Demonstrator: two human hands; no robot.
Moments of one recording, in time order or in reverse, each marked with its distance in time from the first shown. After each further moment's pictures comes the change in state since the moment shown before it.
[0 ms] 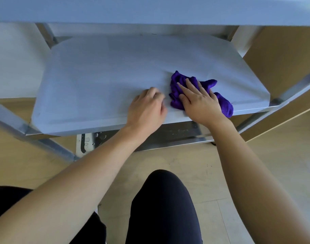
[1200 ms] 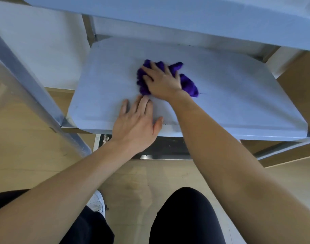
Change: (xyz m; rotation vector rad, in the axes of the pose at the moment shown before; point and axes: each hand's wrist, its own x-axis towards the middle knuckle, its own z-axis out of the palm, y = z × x) left_hand -0.051 -0.084 -0.048 0.270 -0.146 -0.163; right_hand 0.125 -0.186 0.028 0.013 -0.054 -0.235
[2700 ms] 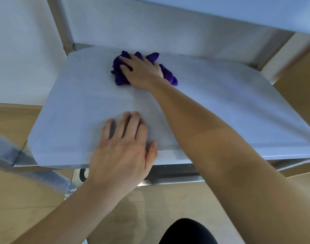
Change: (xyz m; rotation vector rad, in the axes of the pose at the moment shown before) left_hand 0.005 -0.001 0.002 -0.016 -0.031 0.057; right_hand 0.108 -0.001 0.005 -0.041 0.060 -0.060
